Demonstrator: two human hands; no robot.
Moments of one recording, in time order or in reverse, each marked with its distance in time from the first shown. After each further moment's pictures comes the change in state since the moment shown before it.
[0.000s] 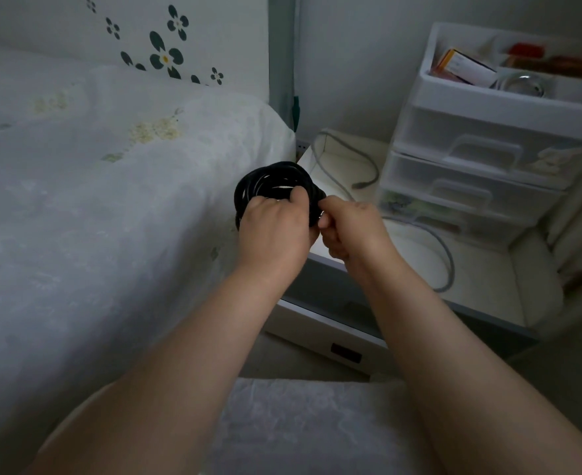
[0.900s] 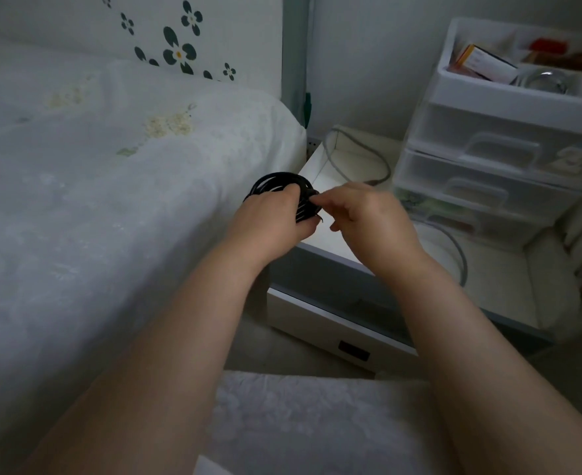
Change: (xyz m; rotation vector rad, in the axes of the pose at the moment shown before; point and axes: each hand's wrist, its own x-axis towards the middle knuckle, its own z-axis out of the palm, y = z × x) left_hand 0.006 -0.033 -0.005 -0.294 -0.341 -0.120; right_hand 0.004 0.001 -0.012 -1.039 -0.025 -0.855
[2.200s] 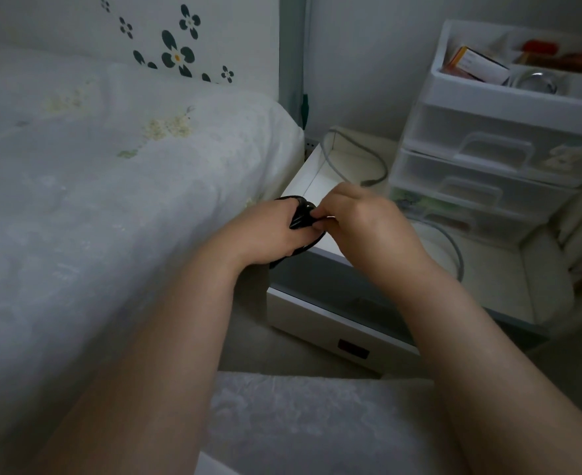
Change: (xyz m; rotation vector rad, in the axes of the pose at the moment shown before) left_hand -0.012 0.006 -0.024 -0.299 -0.318 0.020; right_hand -0.009 -0.011 -0.008 -0.128 0.052 -0.169
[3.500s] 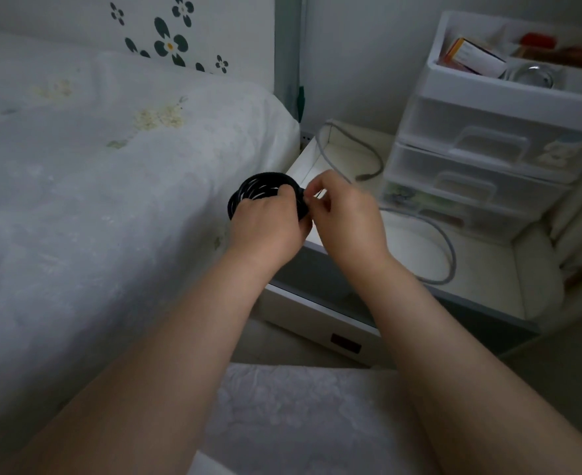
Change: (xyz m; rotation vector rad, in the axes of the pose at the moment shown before) left_hand 0.010 0.009 0.033 0.454 0.376 -0.140; right_hand 0.007 -0.012 0.017 0.249 0.040 0.495
